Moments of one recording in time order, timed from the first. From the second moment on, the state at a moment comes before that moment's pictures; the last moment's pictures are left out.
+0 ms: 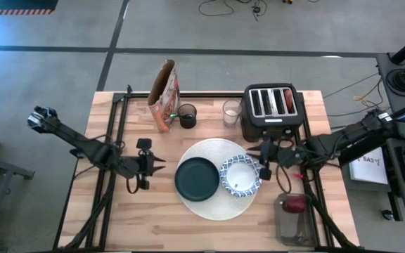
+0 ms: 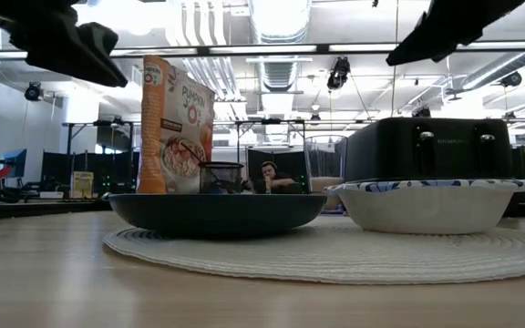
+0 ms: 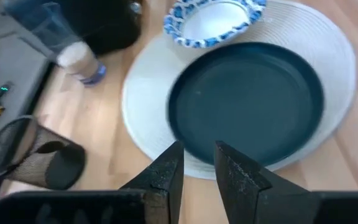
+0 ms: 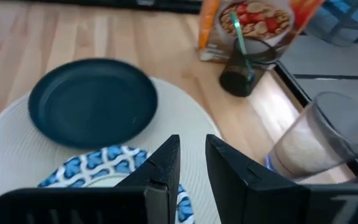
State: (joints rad) left arm -0.48 0.91 0.60 -0.39 -0.56 -0.06; right arm 0.35 0.94 0.69 -0.33 0.55 0.16
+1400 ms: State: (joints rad) left arm -0.37 0.86 0.54 -0.44 -1.21 -0.54; right arm 0.30 0.89 0.68 -0.25 0.60 0.21
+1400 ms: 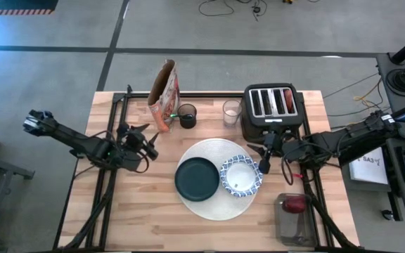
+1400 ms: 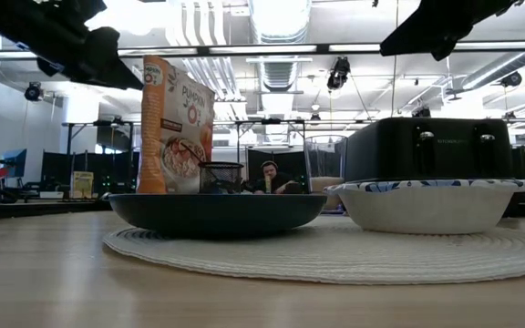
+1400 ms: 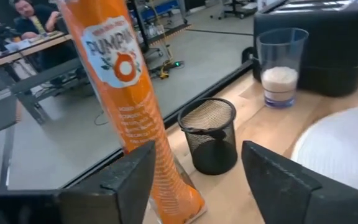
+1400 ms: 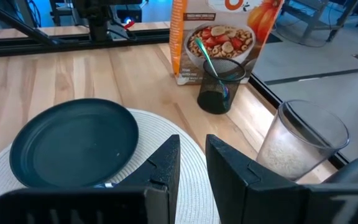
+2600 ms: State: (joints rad) left arm -0.25 1.13 0.54 -0.43 -1.29 -0.91; right arm 0.30 0.89 0.68 -0.25 0.60 0.21
